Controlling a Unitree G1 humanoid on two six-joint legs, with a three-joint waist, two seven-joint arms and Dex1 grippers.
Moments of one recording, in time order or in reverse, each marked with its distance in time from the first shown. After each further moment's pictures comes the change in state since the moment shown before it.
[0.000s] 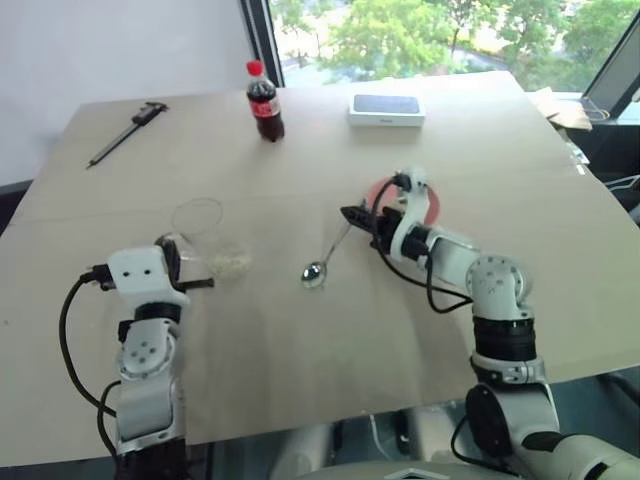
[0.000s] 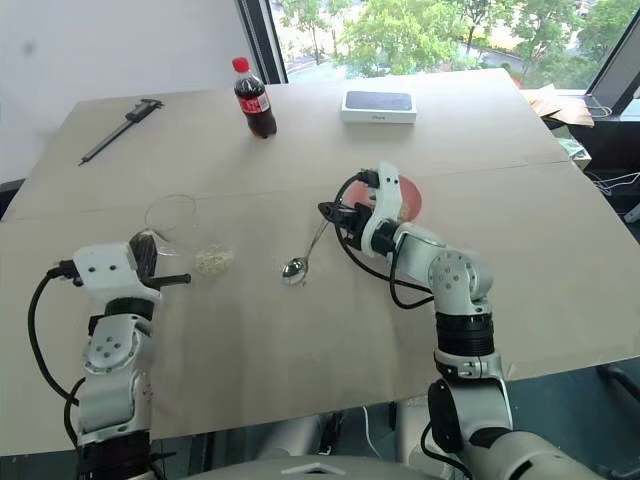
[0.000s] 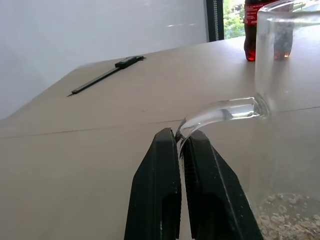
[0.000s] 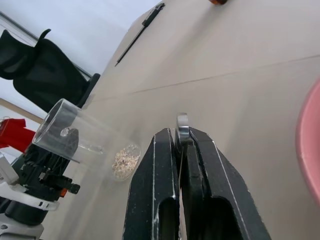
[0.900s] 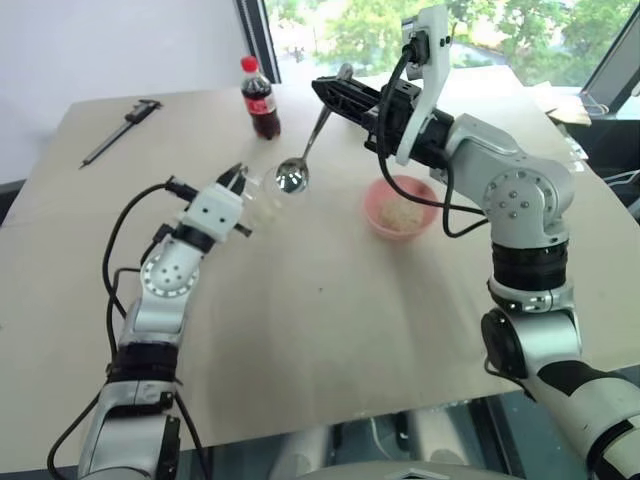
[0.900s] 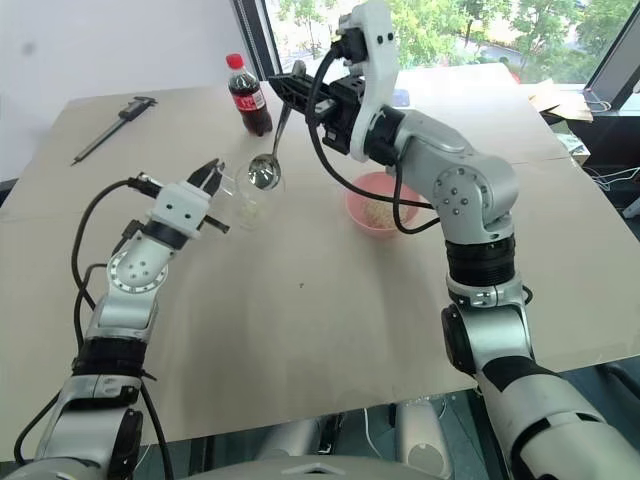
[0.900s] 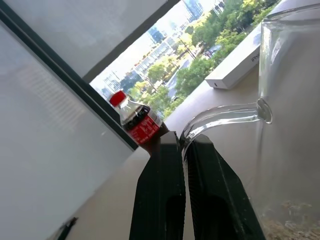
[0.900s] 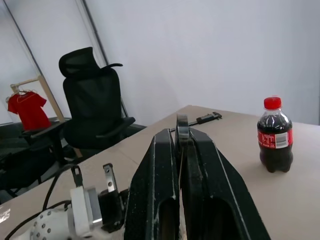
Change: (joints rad) left arm -0.473 0.292 -0.253 0.543 0.261 -0.560 -0.183; right arm -0.382 -0.155 0.097 0.029 -0.088 -0.234 0.291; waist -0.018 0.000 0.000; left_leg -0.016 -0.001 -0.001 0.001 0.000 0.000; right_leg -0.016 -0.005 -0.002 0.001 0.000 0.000
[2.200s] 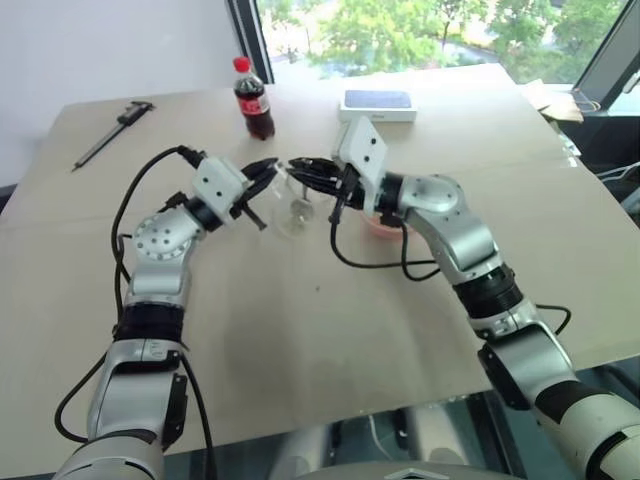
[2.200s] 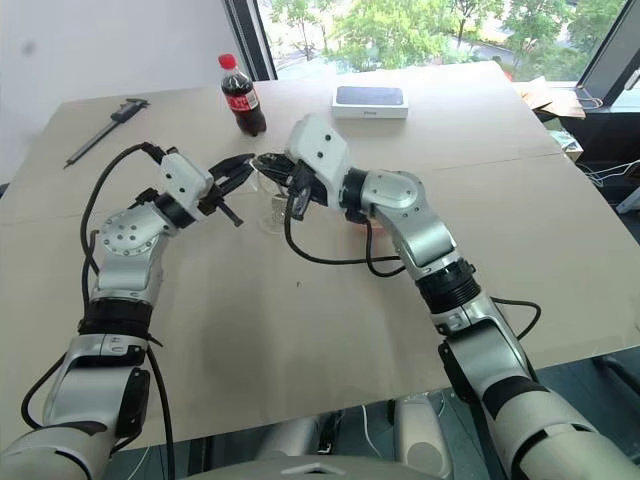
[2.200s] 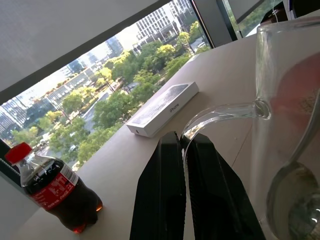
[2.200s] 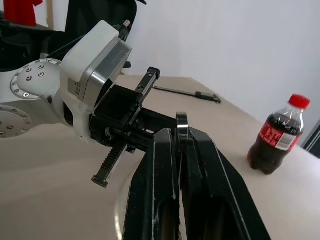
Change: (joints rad) left arm -0.161 0.005 -0.037 0.140 -0.289 0.040 -0.498; right arm 0.144 0.021 0.289 0.222 -0.459 -0.543 0.299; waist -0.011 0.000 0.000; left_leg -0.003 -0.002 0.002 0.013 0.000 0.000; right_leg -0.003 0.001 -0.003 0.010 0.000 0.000
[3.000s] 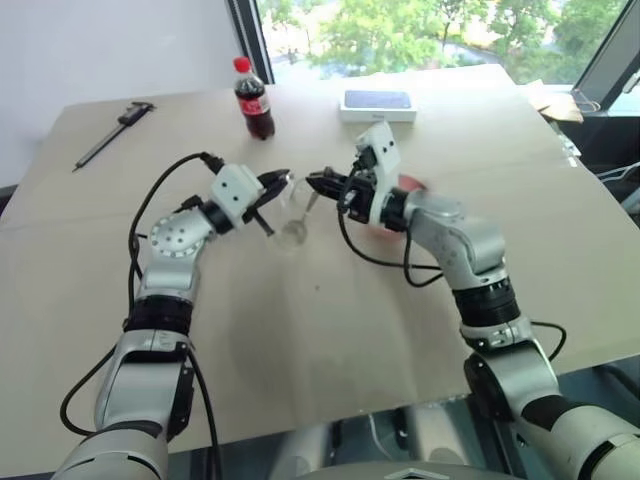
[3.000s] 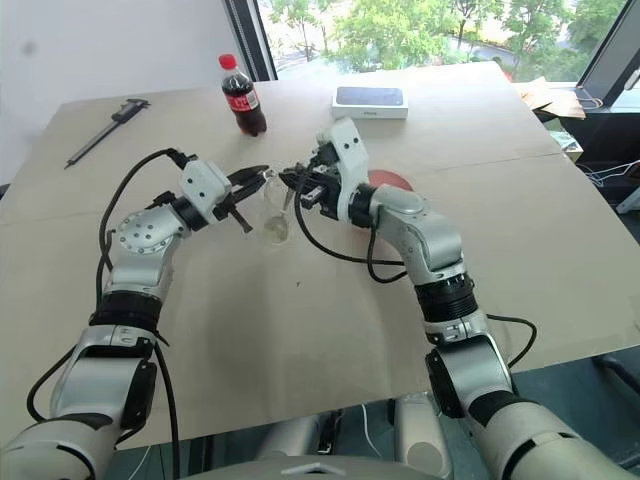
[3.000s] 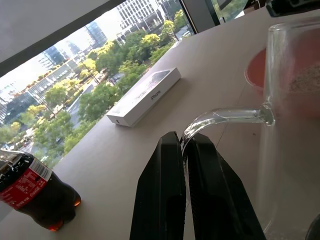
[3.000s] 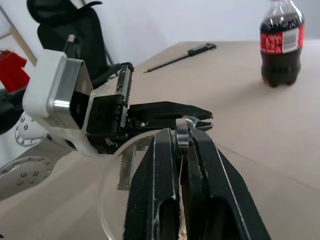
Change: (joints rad) left arm -0.050 -0.017 -0.042 0.126 0.032 -0.025 -0.036; right arm 0.078 0.137 -0.207 -0.069 0.191 0.485 -0.184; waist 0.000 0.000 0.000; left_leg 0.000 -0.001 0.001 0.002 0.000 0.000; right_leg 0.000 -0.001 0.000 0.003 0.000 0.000
